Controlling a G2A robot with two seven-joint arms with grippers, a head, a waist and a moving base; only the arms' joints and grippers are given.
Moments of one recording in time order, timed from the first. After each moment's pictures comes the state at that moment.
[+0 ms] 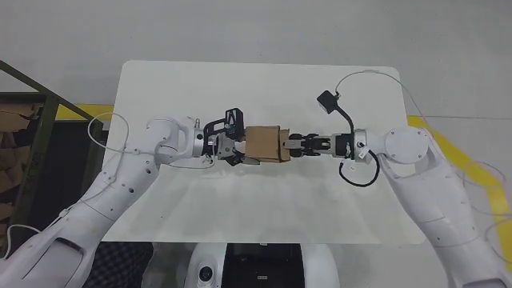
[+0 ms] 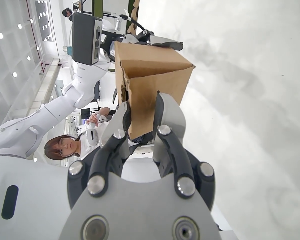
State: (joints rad) left arm 0.97 -0.95 -0.88 -1.43 1.03 -0.98 -0.17; right arm -1.06 -1.06 1.11 -1.61 0.15 -0.04 1.13
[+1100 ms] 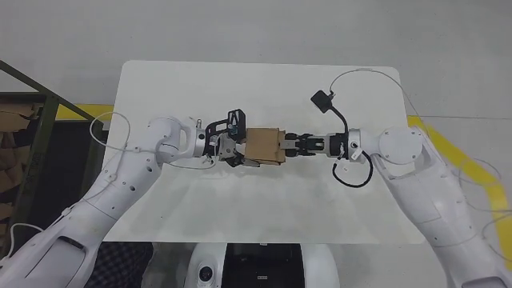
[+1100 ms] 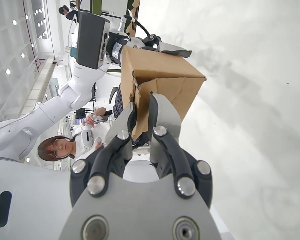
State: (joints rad) left arm 0.96 -0.96 -0.88 -1.42 0.98 -1.00 -0.25; right arm -1.04 -1.06 1.07 -1.63 0.13 -0.03 1.09
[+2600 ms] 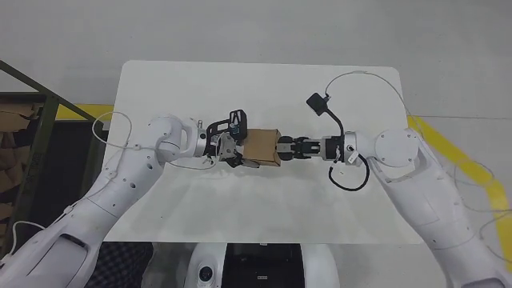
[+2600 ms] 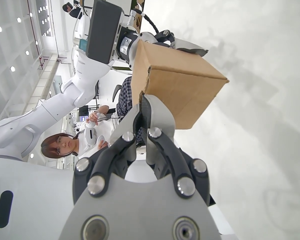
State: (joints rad) left arm 0.95 -0.97 -0.87 -1.39 0.91 -1.01 -0.33; right arm -1.05 -1.06 1.05 -1.65 0.16 -0.04 1.07
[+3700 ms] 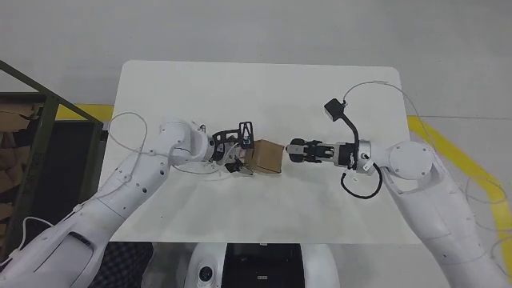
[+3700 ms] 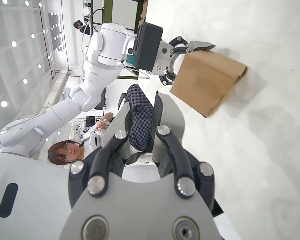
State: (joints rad) left arm 0.93 -1.00 -0.79 -1.37 1.07 -0.90 -0.47; right arm -1.18 -1.03 1.16 -1.69 0.19 -0.08 1.04
